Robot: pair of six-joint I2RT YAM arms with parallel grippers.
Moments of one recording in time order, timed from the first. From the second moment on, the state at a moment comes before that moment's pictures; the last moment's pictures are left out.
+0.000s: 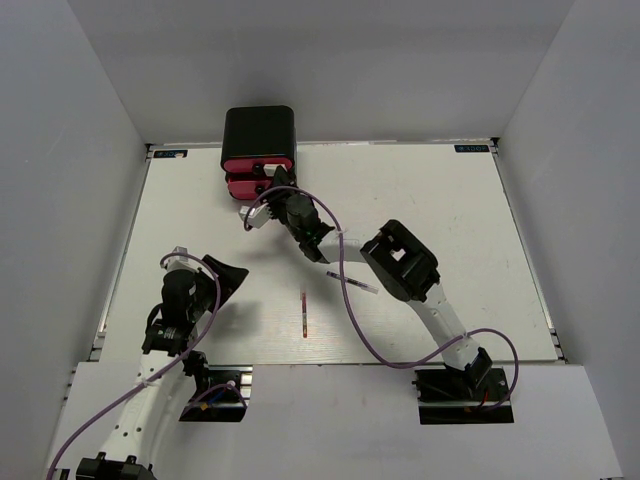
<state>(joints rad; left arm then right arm) -0.11 0.48 0.24 -0.26 0.15 -0.91 0.88 2.37 1.58 0.82 0.29 -1.70</state>
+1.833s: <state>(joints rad) -0.11 0.46 0.24 -0.27 0.15 -0.91 0.84 2.37 1.59 0.71 0.13 -1.85</state>
